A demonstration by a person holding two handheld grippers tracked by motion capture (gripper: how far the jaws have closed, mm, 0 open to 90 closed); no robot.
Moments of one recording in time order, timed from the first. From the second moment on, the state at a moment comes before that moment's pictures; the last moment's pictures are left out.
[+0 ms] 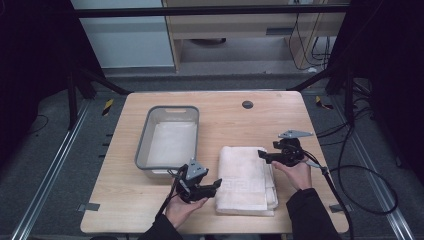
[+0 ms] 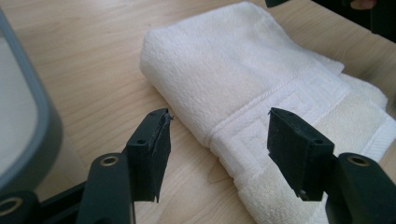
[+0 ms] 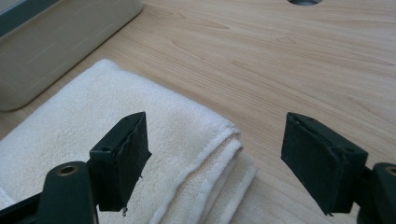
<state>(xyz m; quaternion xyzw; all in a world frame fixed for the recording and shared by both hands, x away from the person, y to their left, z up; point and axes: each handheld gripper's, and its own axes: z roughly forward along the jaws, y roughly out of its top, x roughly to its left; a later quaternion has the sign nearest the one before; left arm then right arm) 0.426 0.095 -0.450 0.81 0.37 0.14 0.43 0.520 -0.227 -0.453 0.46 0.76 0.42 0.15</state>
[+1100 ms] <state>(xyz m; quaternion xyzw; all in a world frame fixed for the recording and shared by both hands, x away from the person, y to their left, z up) 0.434 0.067 -0.491 0.83 0.37 0.11 0.39 0.528 -0.217 -0.494 0.49 0.77 0.39 0.10</state>
